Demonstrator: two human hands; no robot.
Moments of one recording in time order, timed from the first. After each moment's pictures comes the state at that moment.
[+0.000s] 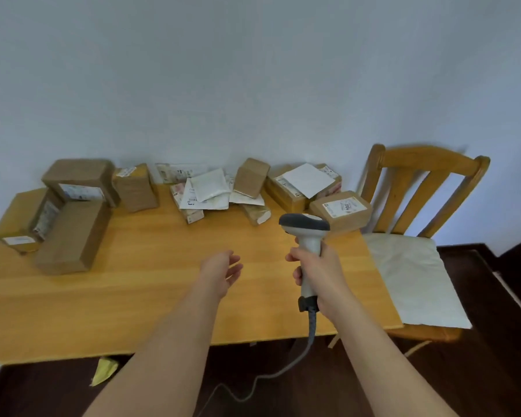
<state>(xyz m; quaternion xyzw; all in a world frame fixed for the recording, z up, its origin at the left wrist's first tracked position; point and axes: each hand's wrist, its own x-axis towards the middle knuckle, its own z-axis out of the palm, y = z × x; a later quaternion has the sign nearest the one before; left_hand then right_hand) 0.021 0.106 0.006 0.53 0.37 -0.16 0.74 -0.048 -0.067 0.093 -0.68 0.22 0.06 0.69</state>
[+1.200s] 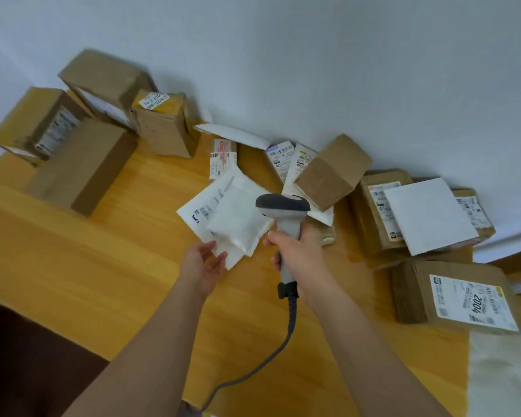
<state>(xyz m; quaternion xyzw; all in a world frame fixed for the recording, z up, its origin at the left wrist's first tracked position) 0.167 0.165 -0.118 0.26 0.58 0.04 0.77 0.229 0.008 -0.023 -0.71 0.12 0.32 0.62</state>
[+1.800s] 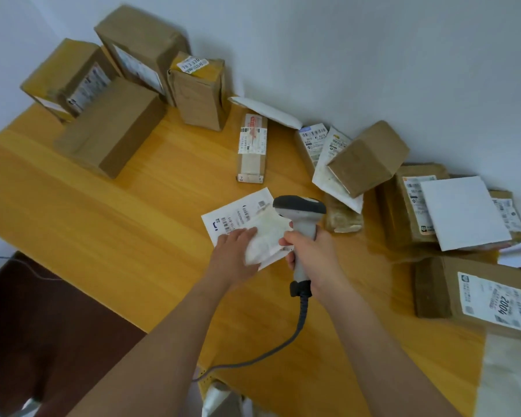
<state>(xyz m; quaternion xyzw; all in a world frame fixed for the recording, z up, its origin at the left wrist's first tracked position) 0.120 0.161 -0.159 0.92 0.20 -0.13 0.32 0.196 0.023 -0.053 -0.72 0.15 0.34 0.59</state>
